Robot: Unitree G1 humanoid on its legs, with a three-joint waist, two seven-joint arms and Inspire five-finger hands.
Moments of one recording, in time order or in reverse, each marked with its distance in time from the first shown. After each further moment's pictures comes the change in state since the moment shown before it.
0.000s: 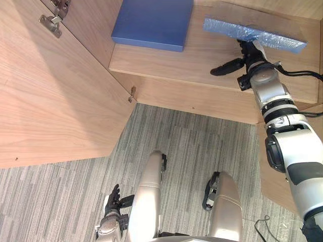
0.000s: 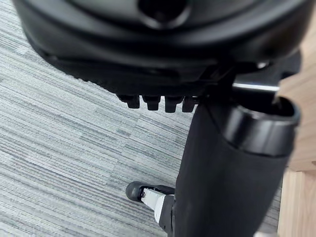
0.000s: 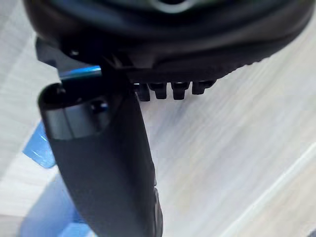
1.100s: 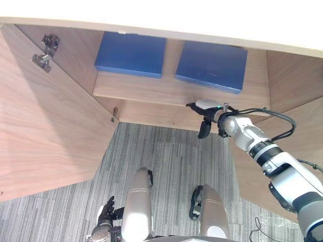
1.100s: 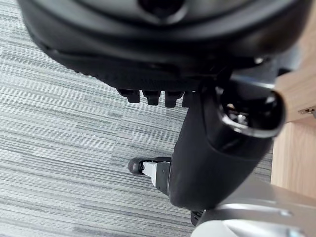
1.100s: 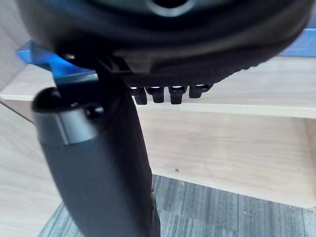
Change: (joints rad) left arm 0.058 0.072 -0.037 0.048 0.005 0.045 -0.047; right arm 0.410 -0.007 0.471 -0.453 -0.313 -0.175 0.229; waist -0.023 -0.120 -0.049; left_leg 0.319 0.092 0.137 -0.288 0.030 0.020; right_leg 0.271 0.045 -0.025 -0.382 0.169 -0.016
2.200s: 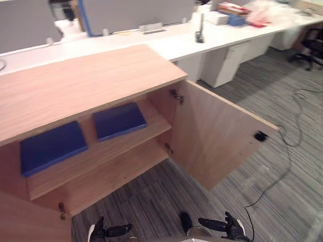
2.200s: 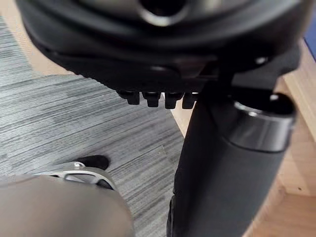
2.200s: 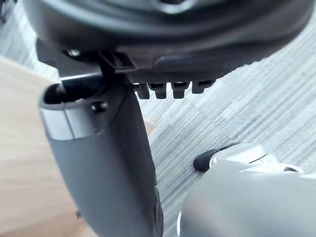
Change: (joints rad) left arm -0.050 -0.004 0.100 0.212 0.129 -0.024 0.077; right arm 1.032 0.540 -0.879 0.141 0.473 0.063 -0.372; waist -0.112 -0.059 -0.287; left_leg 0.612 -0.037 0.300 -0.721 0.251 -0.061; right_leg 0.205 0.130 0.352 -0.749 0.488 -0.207
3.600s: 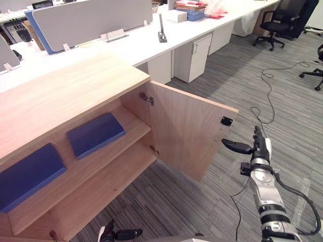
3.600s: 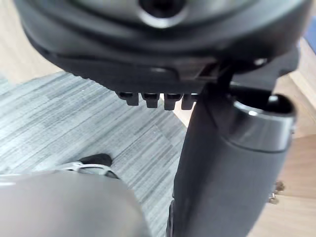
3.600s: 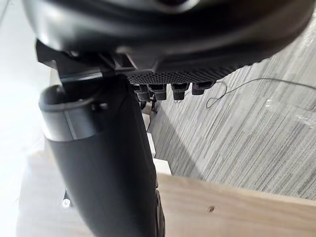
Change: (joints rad) left arm 0.039 -0.027 -0.064 0.027 0.025 0.014 0.009; right arm -0.460 -0.285 0.050 -0.219 0.082 -0.066 -0.135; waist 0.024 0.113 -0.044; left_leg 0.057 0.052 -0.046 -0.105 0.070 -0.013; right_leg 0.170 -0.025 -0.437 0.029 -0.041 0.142
